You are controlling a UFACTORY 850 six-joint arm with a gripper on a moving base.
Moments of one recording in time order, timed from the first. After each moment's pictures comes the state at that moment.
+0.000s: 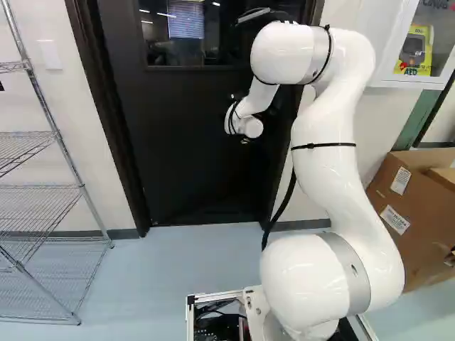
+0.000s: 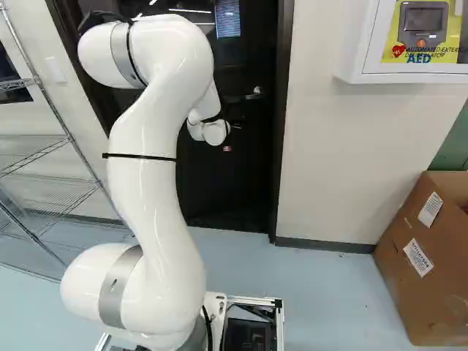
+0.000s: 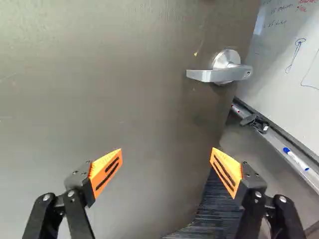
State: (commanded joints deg) arm -0.6 -33.5 -64.6 -0.5 50.0 0.0
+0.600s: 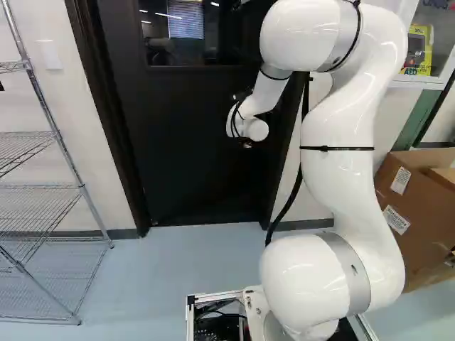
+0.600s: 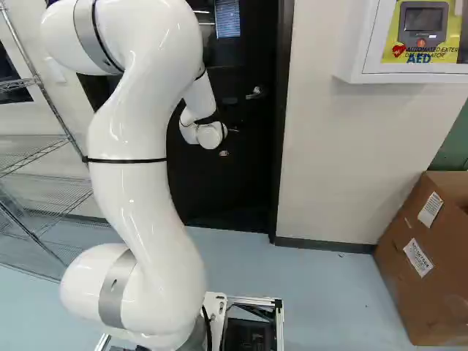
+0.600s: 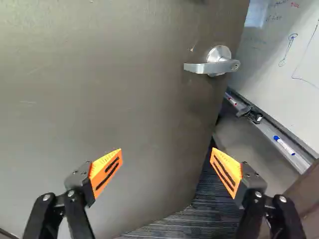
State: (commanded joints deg) arm -0.6 -25.6 -54.2 -0.5 50.0 0.0
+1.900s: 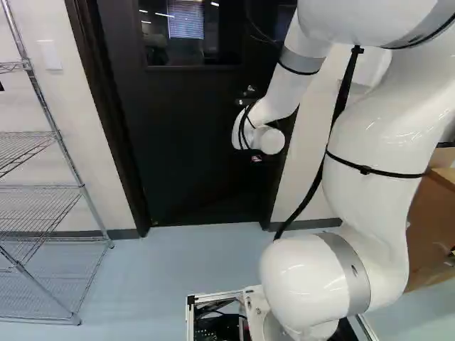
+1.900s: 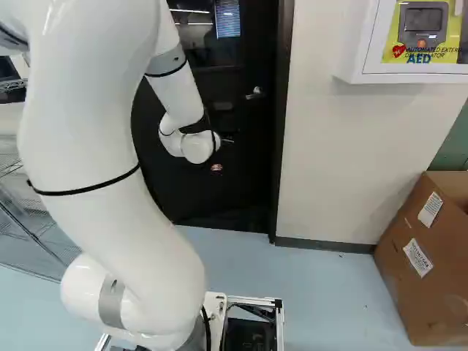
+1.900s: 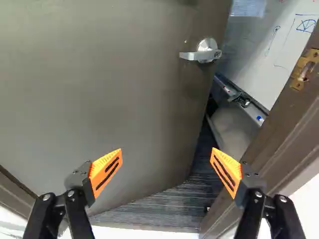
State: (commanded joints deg) arm -0.7 -7.9 -33.3 -0.5 50.0 0.0
